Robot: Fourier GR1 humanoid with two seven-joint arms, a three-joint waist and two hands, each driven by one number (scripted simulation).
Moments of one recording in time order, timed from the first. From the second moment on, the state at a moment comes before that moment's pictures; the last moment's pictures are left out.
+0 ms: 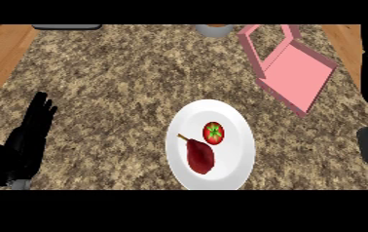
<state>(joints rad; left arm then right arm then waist) 0.07 0.49 -0.12 -1.56 0.42 0.32 -0.03 -0.38 -0.45 -0.04 -1.68 -0.39 -0.20 -0.15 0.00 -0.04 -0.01</state>
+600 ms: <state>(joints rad) 0.00 0.57 -0.25 -1.50 0.21 0.26 -0.06 -0.03 -0.30 -0.14 -1.44 -0.33 -0.05 -0.80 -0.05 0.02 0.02</state>
